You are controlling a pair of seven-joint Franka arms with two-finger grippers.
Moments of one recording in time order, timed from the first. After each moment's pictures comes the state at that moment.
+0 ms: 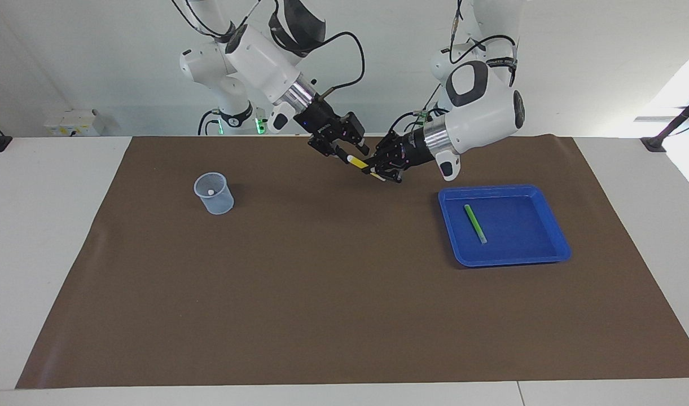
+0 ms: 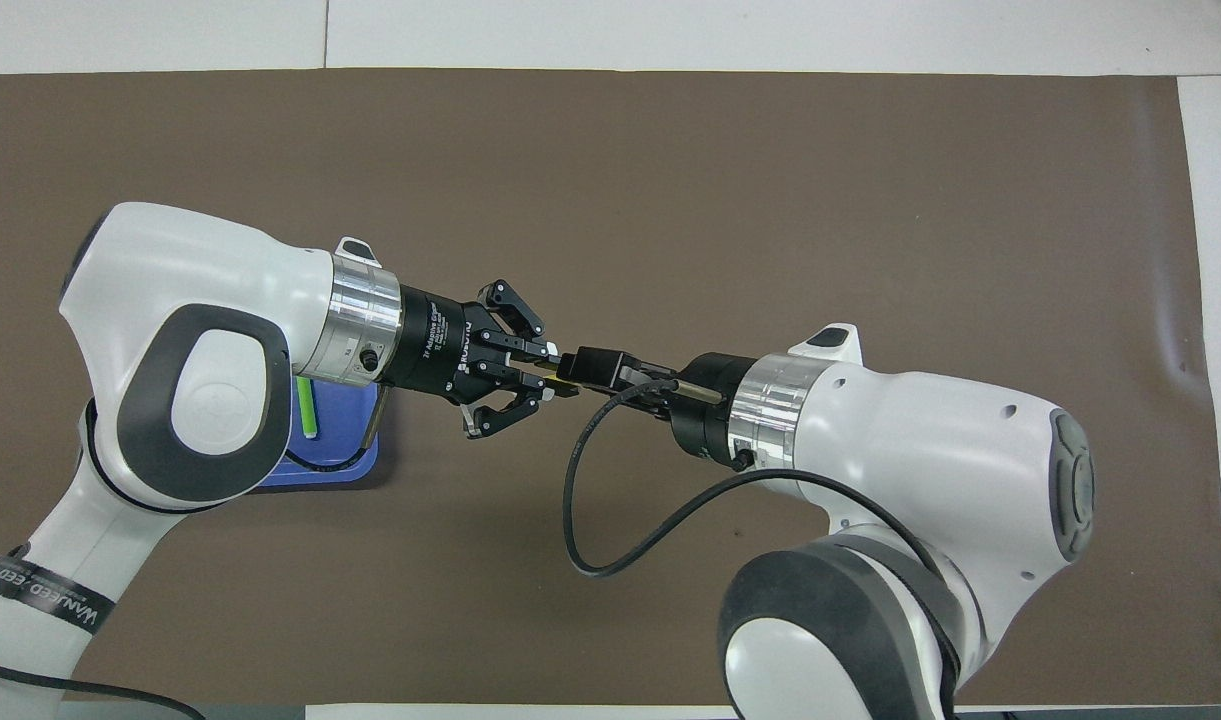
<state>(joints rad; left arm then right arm) 0.16 0.05 -0.62 -1.94 -0.94 1.98 -1.55 0.48 -0.12 0.09 -2.12 0.84 2.50 0.35</state>
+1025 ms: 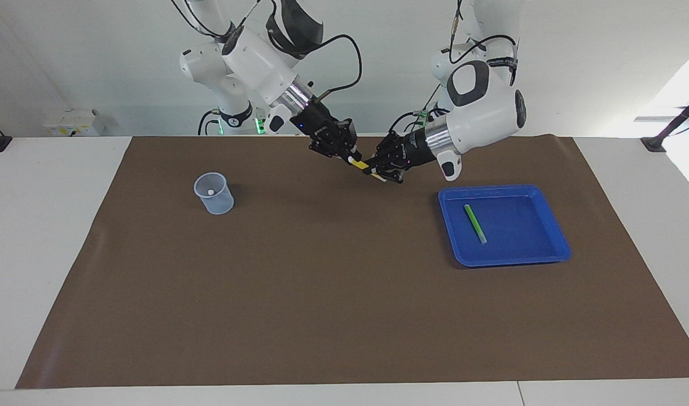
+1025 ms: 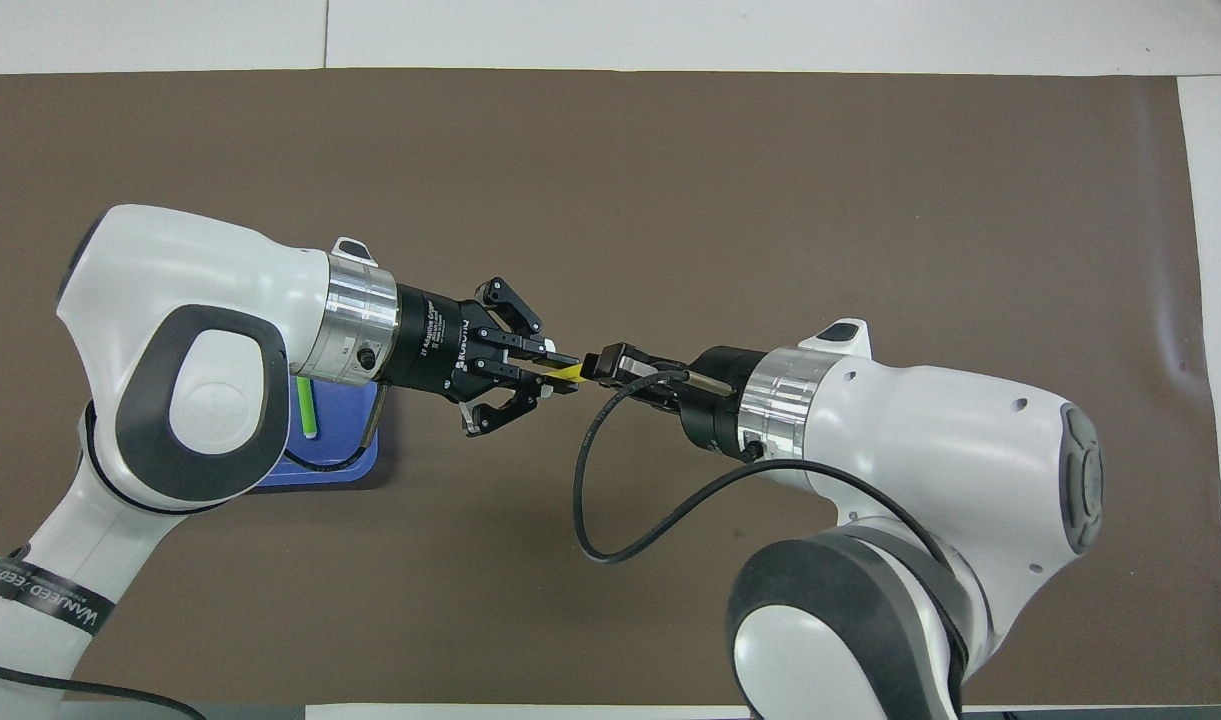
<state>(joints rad) 0.17 0.05 -0.61 -1.94 -0.95 1.99 -1.55 0.48 -0.12 0.08 -2.12 0.84 2.50 0.35</state>
